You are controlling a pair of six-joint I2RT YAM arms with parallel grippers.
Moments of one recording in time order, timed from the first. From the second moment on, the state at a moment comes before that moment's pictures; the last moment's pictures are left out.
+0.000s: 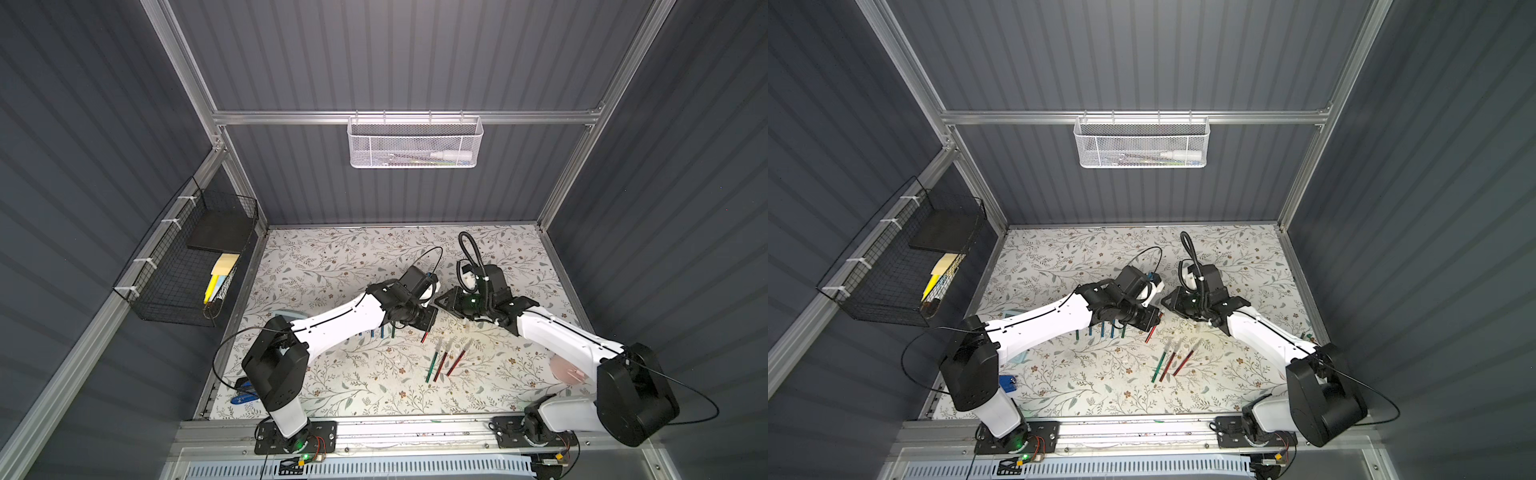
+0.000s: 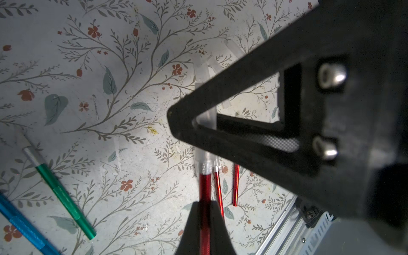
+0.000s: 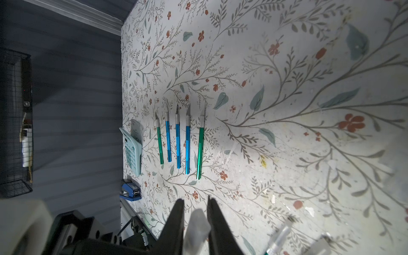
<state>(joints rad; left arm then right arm) -0.90 1.70 1.31 -0.57 0.24 -0.38 0.44 1.36 0.80 -0.16 -0.45 0.81</state>
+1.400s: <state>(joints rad) -0.90 1.70 1.26 -0.50 0.27 -0.38 0.33 1.34 0.87 -0.21 -0.45 0.81</state>
